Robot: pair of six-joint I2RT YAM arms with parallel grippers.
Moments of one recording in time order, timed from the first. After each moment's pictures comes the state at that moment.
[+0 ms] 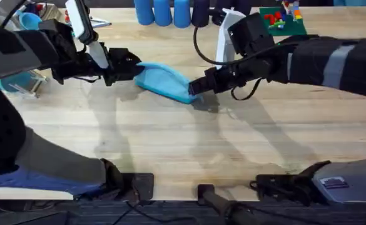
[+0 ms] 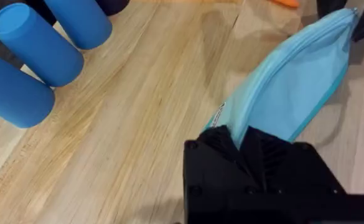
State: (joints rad) left arm 0.35 1.70 0.96 -0.56 1.05 1.45; right arm 0.49 1.62 0.94 -0.36 -0.50 0.18
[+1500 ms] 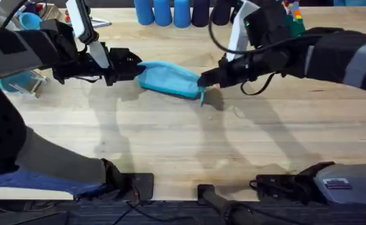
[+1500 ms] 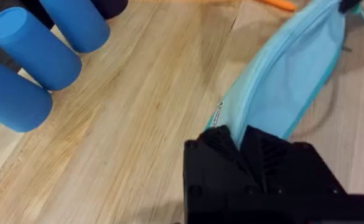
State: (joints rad) left arm 0.34 1.70 0.96 -0.57 1.05 1.45; right arm 0.40 1.56 0.95 -0.41 -0.57 0.18
